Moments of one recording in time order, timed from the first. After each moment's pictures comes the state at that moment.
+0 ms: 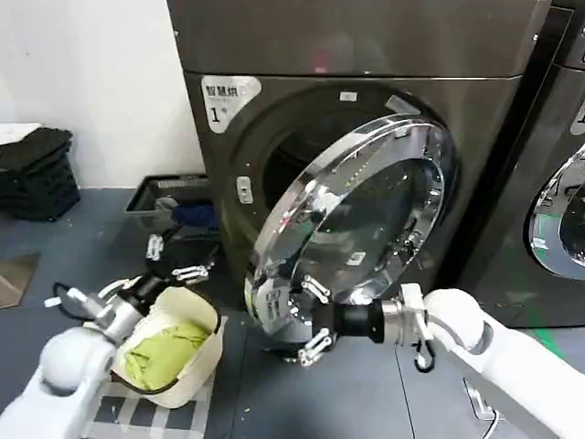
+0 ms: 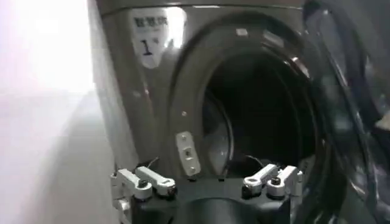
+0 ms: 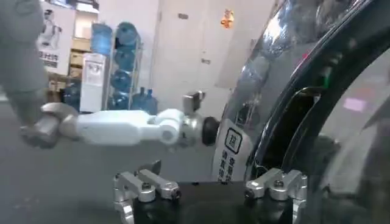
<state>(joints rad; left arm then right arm) 1.07 -0.92 -0.50 -1.84 -0.42 -0.07 0.39 -0.61 0.67 -0.12 1.94 0.82 0.06 -0.91</state>
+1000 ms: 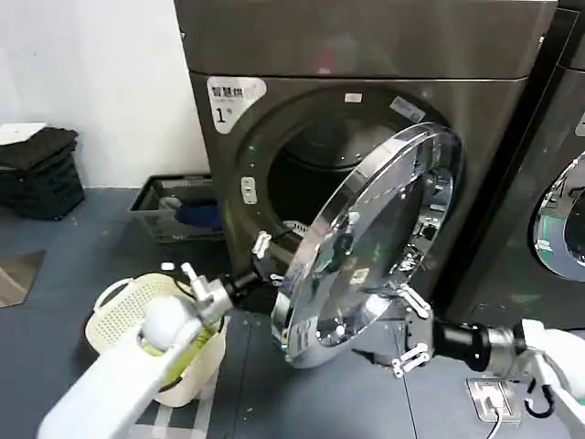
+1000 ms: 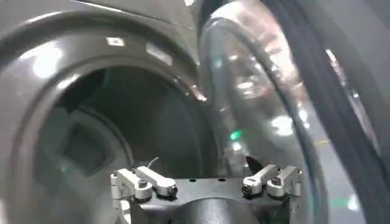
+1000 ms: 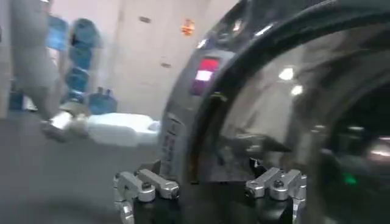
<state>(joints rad) 0.74 -0.98 0.00 -1.76 -0.39 -0.12 0.45 -1.38 0.63 0.68 2.01 0.80 0.18 -0.92</state>
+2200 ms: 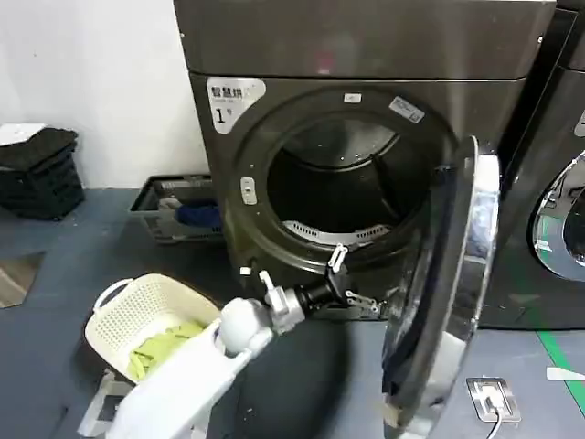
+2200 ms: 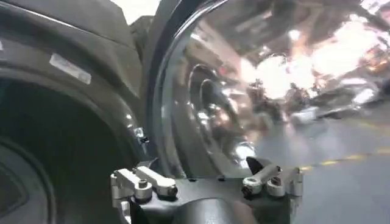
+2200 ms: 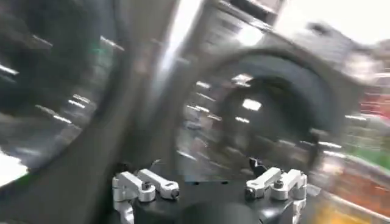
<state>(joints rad) 0.59 -1.18 0.25 -1.66 -0.35 -0.16 0.41 -2.04 1.32 1.44 2.12 0.38 0.18 0.01</state>
